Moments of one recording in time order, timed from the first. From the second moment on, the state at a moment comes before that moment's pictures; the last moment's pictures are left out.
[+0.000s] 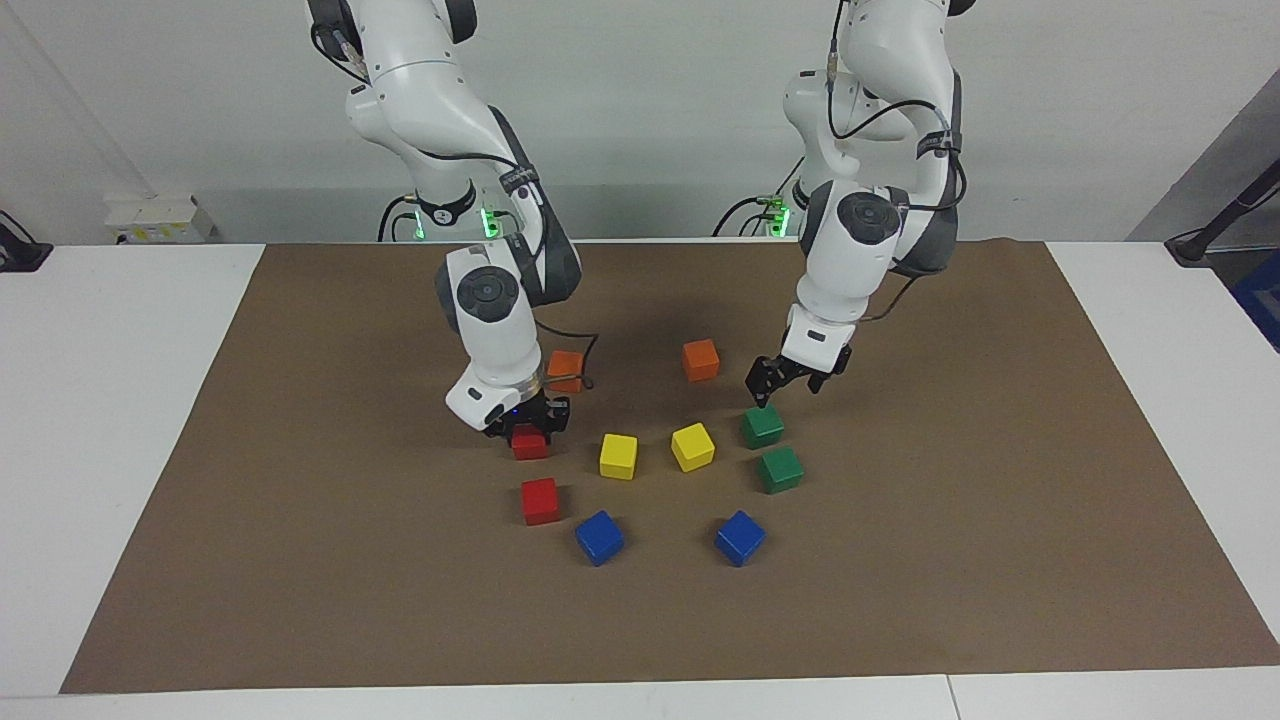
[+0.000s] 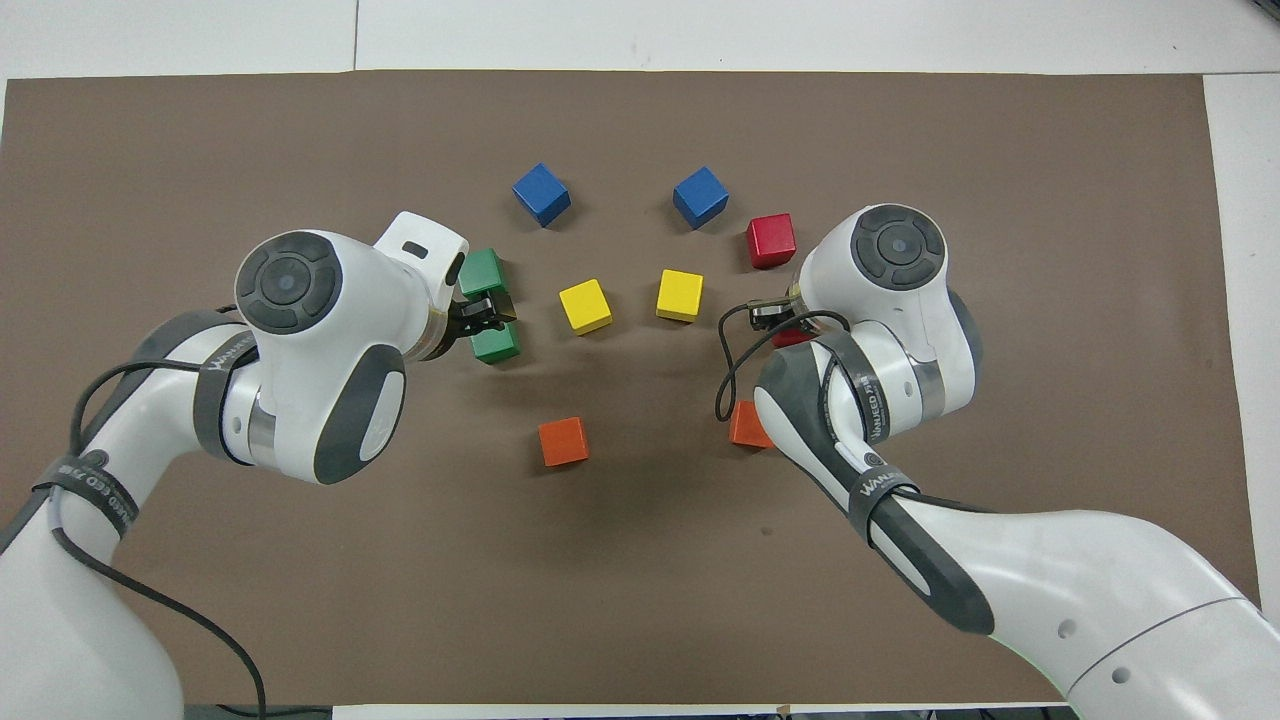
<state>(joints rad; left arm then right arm) -0.38 0.20 -0.04 -2.00 -0.04 2.29 -0.63 0.33 0.39 -0.01 -1.88 0.00 2.30 0.29</state>
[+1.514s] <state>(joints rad) -0.42 0.35 -0.04 -1.98 0.02 2.40 -0.70 -0.03 0.23 -0.01 -2.02 0.00 2.26 -0.14</state>
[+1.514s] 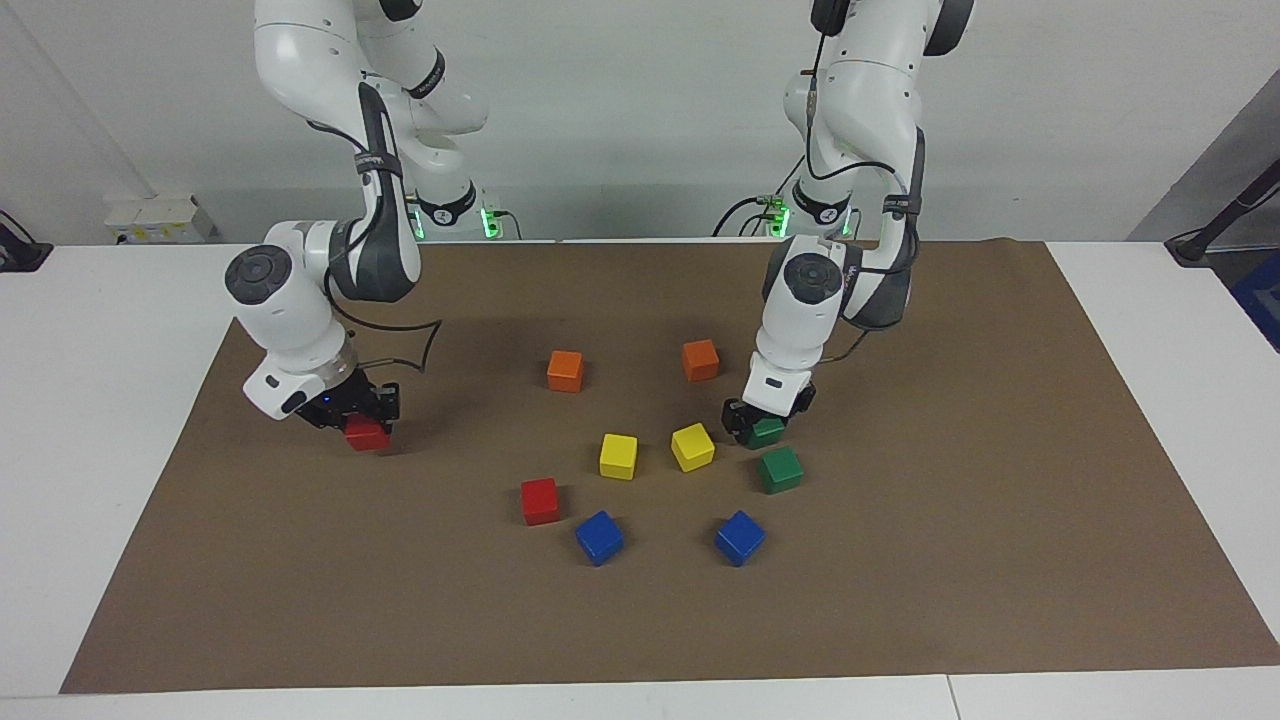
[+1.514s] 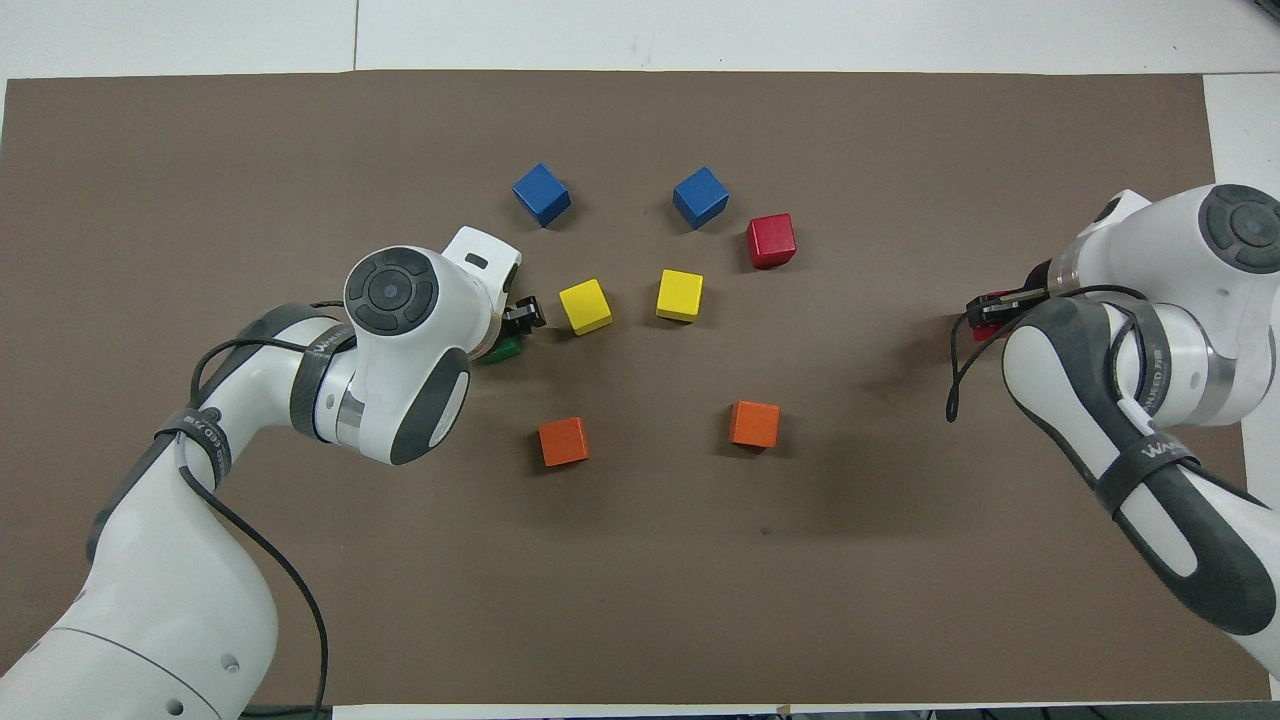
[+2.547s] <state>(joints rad) -0.34 0.18 -0.02 -1.93 0.02 2.13 -0.47 -0.09 0.23 -0.02 -2.12 0.00 2.41 -0.23</state>
